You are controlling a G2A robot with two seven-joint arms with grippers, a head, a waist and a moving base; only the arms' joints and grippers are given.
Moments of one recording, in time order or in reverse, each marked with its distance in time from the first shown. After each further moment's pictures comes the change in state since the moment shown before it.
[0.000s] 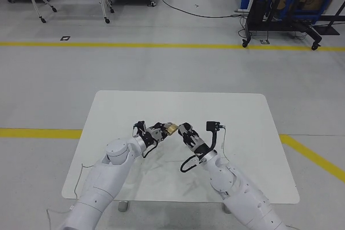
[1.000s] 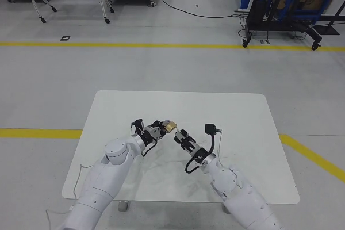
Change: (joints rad) left arm 0.010 0.002 -0.016 -0.024 0.031 -0.050 0.035; right arm -0.051 -0.011 0.067 -0.028 0.305 -0.023 0.263
